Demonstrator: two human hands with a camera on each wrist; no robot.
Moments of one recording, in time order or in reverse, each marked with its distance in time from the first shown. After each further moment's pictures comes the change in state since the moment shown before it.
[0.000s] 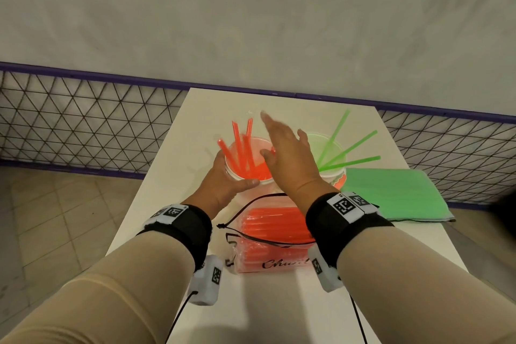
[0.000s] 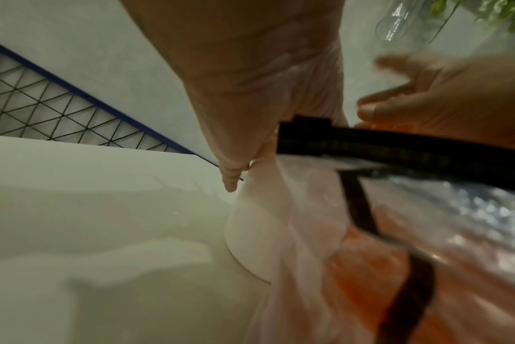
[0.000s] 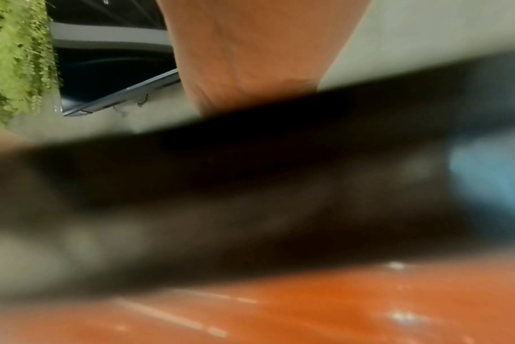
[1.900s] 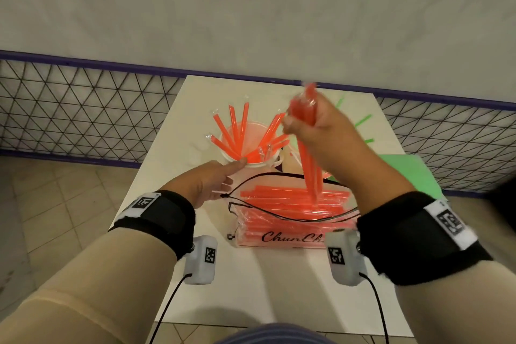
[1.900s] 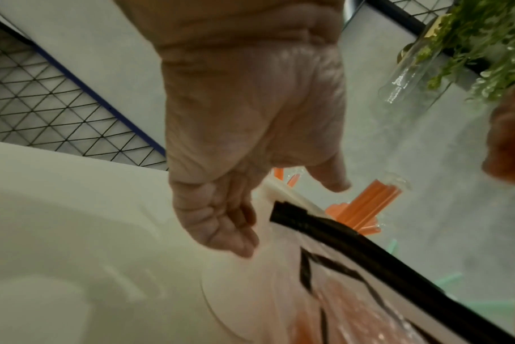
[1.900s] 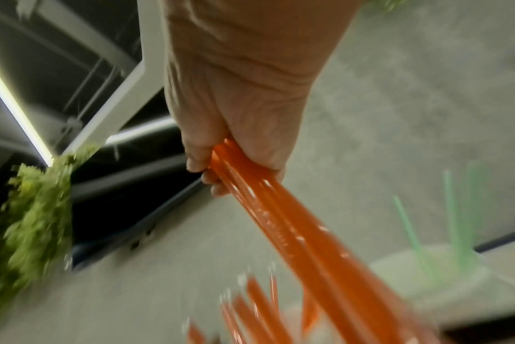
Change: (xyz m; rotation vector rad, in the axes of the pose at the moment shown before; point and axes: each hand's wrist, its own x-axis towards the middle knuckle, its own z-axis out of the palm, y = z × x) left_hand -0.031 0.029 -0.004 0.158 -0.077 -0.518; right_hand -0.040 -0.029 -0.120 0.728 -0.133 0.313
